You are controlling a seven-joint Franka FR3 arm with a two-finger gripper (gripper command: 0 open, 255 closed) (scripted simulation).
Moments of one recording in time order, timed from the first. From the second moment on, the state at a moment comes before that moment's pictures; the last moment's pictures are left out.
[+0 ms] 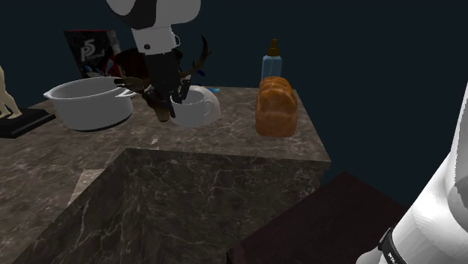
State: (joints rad) arm 0.08 0.30 0.36 -1.78 -0.15 1.96 0.37
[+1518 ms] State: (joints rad) arm 0.08 0.34 0.36 -1.80 -0.17 2.02 0.38
